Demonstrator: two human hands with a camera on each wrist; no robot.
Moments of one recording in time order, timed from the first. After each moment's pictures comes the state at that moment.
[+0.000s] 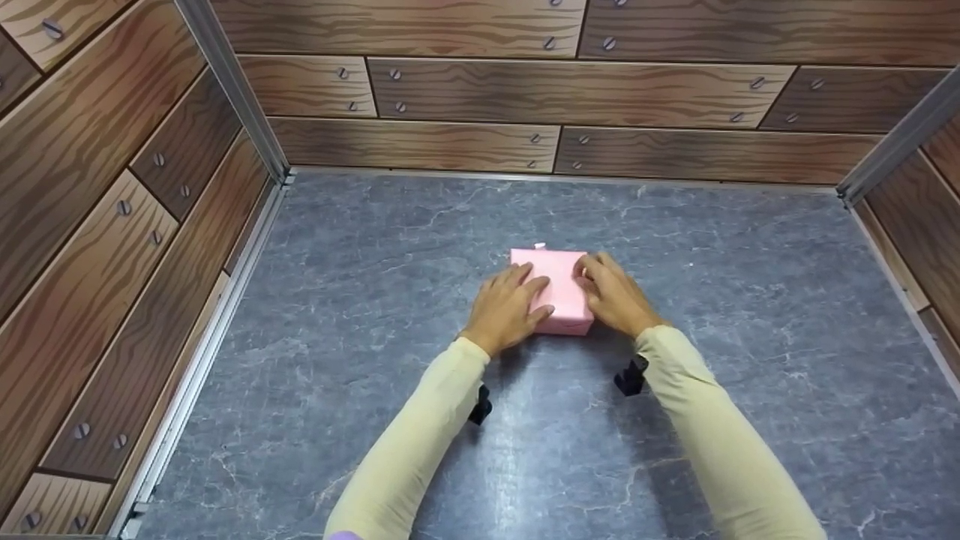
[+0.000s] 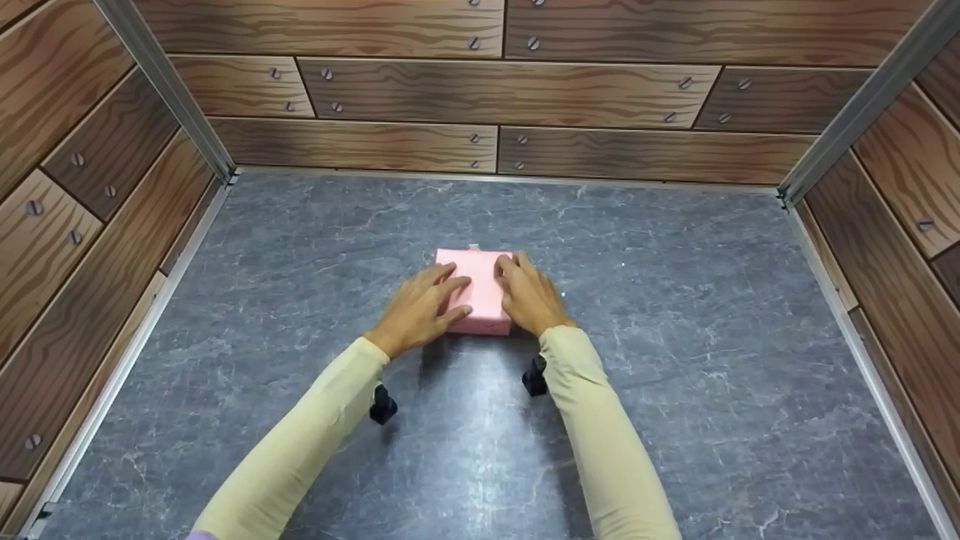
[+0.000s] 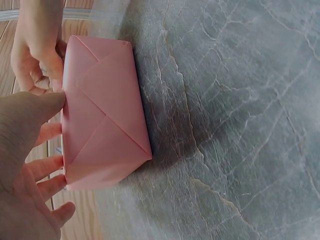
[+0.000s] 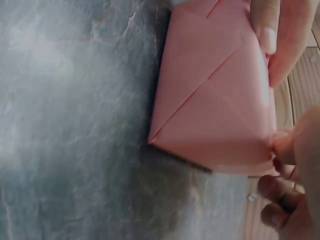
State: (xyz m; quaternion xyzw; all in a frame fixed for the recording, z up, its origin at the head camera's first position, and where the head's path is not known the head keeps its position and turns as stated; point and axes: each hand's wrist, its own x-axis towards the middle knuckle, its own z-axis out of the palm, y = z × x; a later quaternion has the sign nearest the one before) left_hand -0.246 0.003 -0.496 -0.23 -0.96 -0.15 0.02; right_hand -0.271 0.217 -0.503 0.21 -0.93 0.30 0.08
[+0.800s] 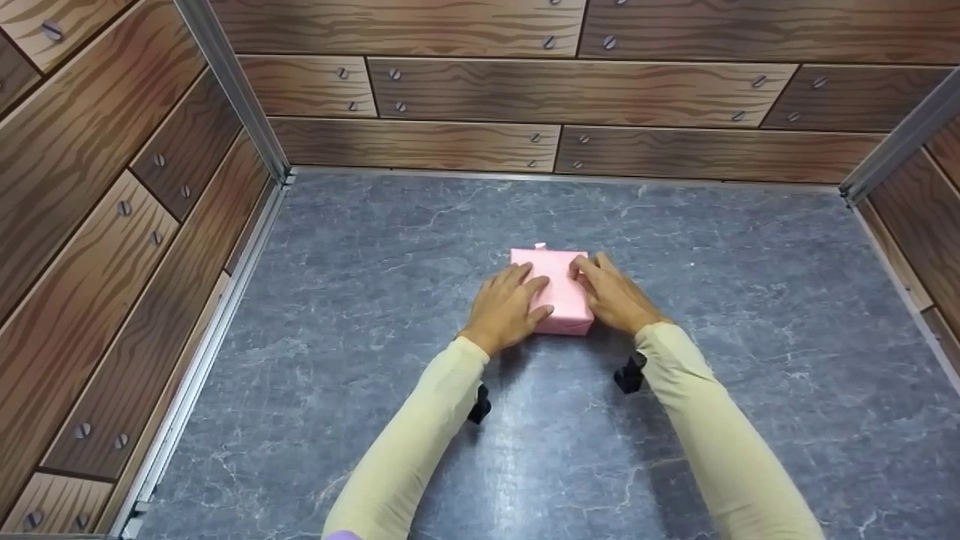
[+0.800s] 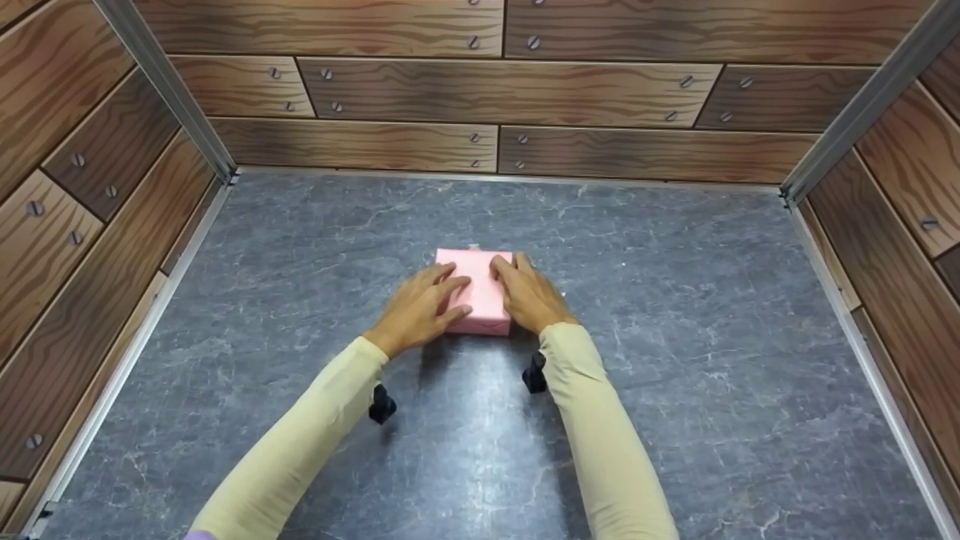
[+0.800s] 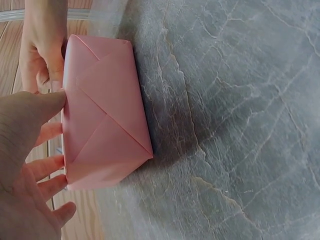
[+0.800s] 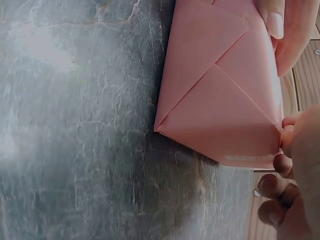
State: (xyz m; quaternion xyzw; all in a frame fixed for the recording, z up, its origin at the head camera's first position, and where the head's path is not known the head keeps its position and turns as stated) left_hand -0.247 0.002 -0.495 -0.23 -0.96 -0.15 0.01; right_hand -0.276 0.220 -0.506 0.23 -0.93 0.27 0.04
